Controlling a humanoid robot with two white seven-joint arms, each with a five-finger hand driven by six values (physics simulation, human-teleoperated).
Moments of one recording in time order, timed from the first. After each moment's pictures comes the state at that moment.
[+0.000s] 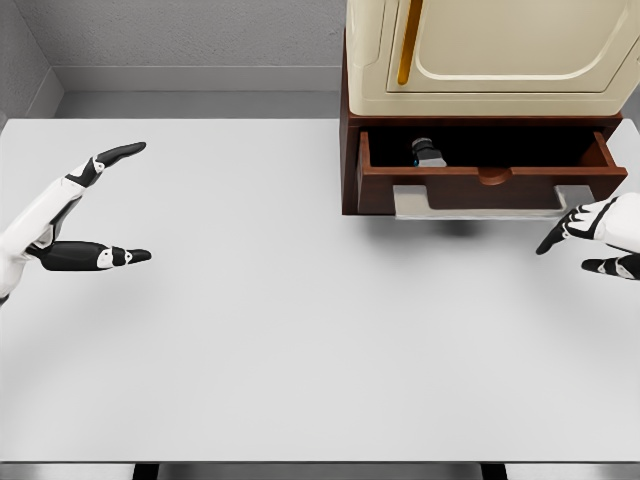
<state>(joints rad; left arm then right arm) -0.03 0.49 0.12 -1.66 0.20 -0.58 -0.61 0.02 -1.32 0.14 -1.77 0.03 -0.61 0.32</state>
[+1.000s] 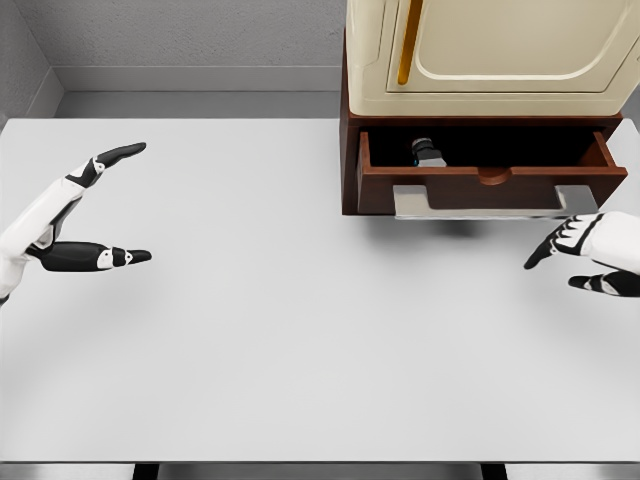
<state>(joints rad) -0.03 0.49 0.12 -1.67 0.20 -0.58 -0.61 0.06 -1.27 0.15 -1.77 0.05 -0.61 0.32</state>
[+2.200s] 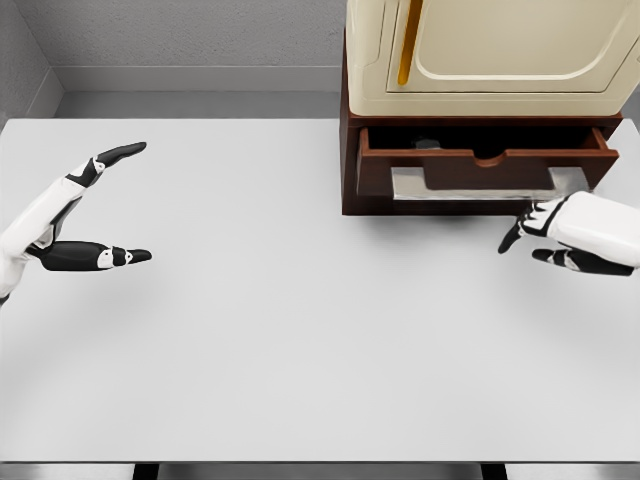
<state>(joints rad) -0.03 0.49 0.12 -1.67 0.20 -0.58 -0.61 -0.13 -1.13 0.26 -1.74 0.15 -0.61 0.33</state>
